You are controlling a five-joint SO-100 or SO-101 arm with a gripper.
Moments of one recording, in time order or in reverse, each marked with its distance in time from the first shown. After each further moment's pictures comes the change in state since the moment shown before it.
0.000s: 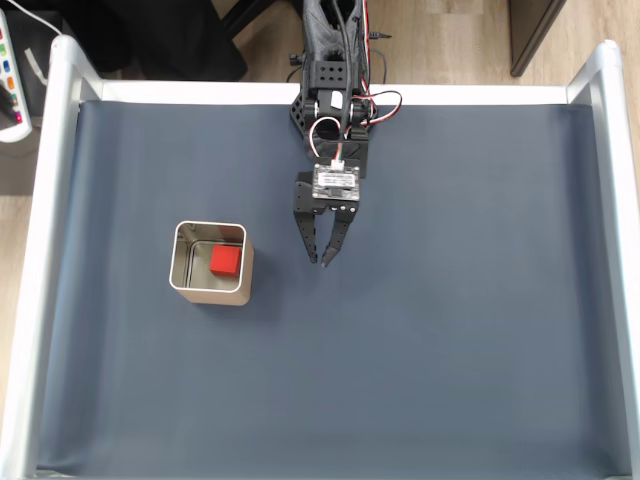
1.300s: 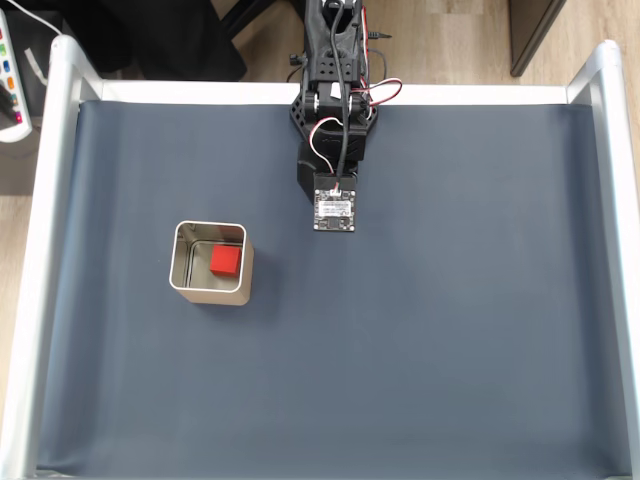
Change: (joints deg) arm -2.8 4.7 0.0 33.7 -3.7
